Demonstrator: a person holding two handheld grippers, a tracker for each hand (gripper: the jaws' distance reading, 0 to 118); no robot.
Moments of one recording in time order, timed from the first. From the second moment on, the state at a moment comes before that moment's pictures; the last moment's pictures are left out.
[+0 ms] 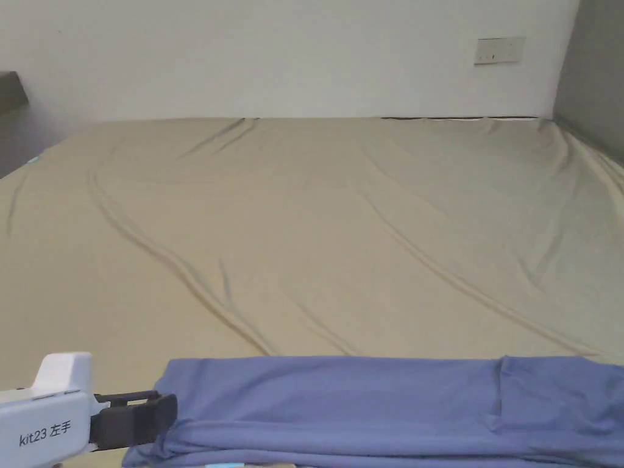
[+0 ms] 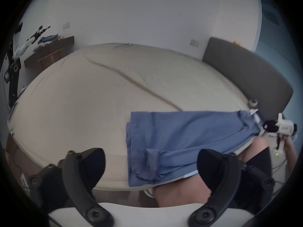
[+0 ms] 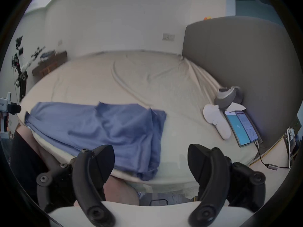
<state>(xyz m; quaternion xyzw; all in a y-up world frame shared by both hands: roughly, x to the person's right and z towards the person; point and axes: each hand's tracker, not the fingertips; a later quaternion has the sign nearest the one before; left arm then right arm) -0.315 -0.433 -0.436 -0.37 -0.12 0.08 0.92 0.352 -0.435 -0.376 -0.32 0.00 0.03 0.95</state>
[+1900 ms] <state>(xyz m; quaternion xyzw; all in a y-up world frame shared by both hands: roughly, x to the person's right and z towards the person) -0.461 -0.439 -0.546 -0.51 -0.11 0.29 0.80 0.215 -0.376 -0.410 -0.30 0.13 0.04 0.94</state>
